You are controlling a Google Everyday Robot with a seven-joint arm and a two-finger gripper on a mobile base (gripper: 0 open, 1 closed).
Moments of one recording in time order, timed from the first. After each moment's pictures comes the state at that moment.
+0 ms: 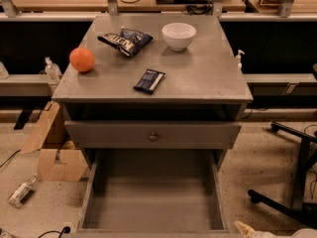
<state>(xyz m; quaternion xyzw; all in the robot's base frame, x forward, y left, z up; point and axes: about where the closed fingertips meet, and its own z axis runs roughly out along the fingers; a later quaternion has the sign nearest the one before) 0.285 -0.216 0.531 -0.48 0.84 0.11 0.22</state>
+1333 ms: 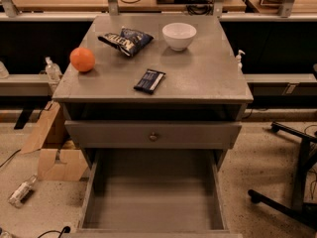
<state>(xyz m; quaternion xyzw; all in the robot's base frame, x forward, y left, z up) 0.271 -0.194 0.410 -0.48 0.84 0.15 0.22</state>
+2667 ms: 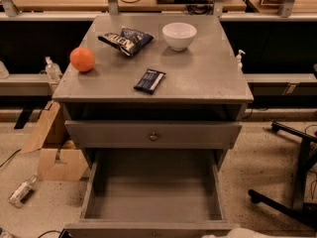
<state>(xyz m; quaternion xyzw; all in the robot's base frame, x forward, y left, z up) 0.314 -0.104 0.336 -0.51 0.80 0.22 0.23</state>
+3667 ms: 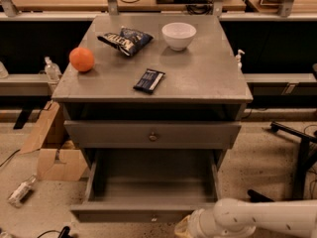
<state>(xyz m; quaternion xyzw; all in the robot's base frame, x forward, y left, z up) 0.392 -0.091 0.344 -0.54 0.78 0.21 0.23</state>
